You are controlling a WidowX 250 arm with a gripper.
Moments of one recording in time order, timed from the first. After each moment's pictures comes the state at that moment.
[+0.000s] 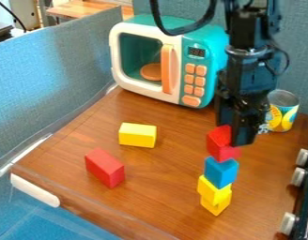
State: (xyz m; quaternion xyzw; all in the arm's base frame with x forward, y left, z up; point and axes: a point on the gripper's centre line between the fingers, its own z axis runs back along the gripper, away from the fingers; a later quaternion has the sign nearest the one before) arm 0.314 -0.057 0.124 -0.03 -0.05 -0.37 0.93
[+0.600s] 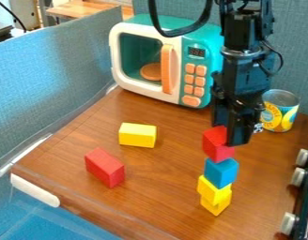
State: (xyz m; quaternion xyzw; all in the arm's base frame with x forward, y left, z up) arm 0.314 -0.053 0.124 -0.04 -0.04 -0.36 0.93
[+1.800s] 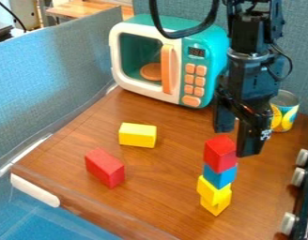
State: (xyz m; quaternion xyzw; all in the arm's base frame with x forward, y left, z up) arm 0.303 -0.064 0.127 -0.04 -0.04 -0.37 0.93
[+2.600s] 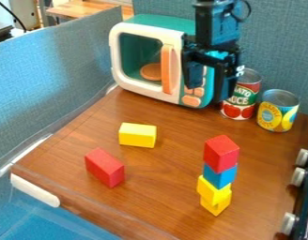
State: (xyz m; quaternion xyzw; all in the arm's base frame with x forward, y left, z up) arm 0.343 0.000 0.153 -0.06 -0.03 -0.21 0.97
